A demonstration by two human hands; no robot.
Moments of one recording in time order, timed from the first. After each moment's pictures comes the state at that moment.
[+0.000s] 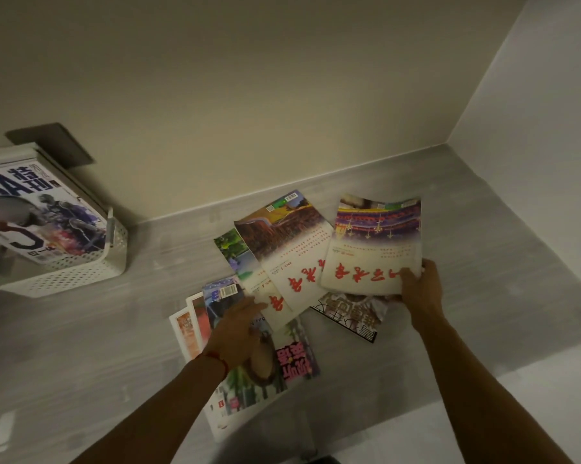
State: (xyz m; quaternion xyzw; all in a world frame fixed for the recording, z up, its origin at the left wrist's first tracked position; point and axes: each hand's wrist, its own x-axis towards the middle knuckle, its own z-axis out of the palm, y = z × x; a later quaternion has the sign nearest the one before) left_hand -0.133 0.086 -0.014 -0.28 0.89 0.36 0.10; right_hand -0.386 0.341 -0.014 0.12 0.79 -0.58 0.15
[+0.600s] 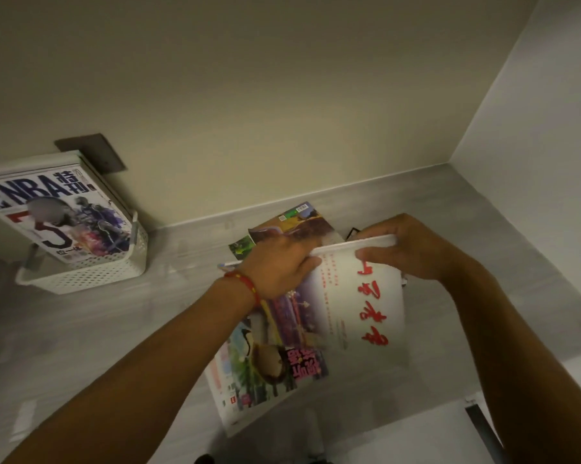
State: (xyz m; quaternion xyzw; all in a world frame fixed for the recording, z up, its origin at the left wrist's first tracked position) left_hand -0.214 0.091 0.147 0.00 0.99 0.11 -0.03; right_hand -0.369 0.299 0.172 -0.46 0.75 -0.39 0.26
